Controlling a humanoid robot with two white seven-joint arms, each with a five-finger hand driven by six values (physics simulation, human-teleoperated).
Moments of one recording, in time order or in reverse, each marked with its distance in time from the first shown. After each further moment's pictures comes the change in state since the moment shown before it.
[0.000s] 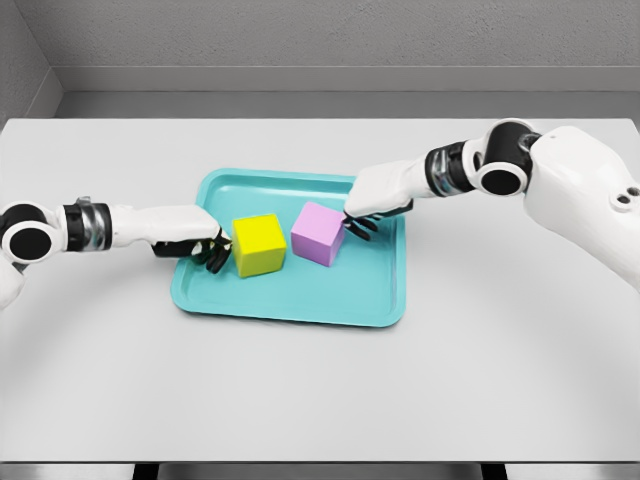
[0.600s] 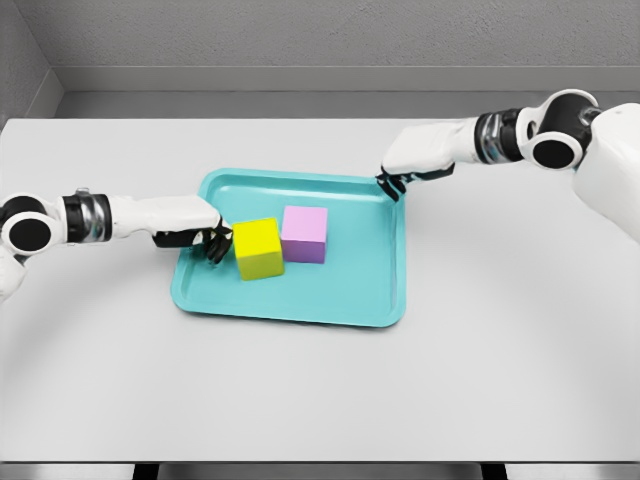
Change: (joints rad) left arm -0.020 -0.016 0.006 0.023 0.011 -0.001 -0.003; right arm 0.002 -0.087 -0.145 0.027 0.007 0.000 -0.001
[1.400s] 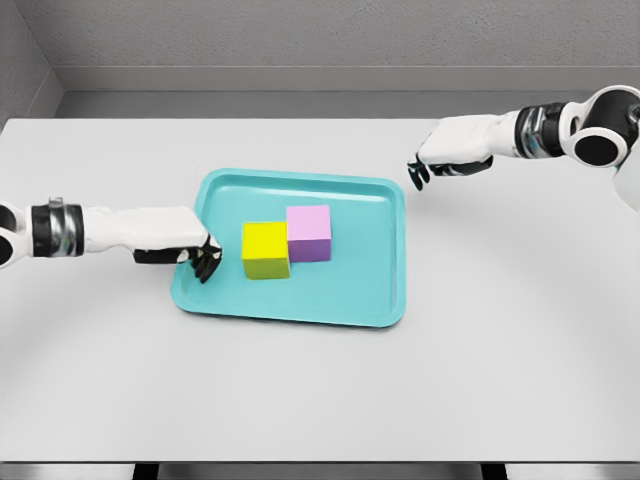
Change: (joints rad) left arm 0.048 0.178 -0.021 -0.297 0.076 0.000 0.002; right arm 0.012 -0.073 -0.027 -0.003 -0.001 0.000 0.000
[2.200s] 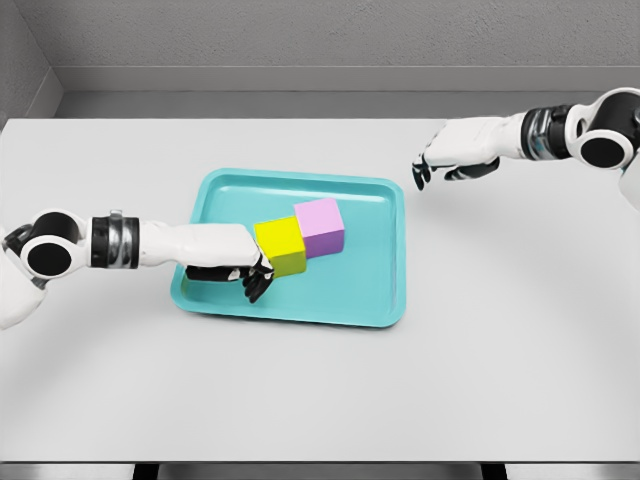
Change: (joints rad) left arm 0.002 -0.133 -0.037 0.018 0.009 0.008 -0.003; right arm 0.006 -0.013 -0.001 0.001 0.001 0.000 0.000
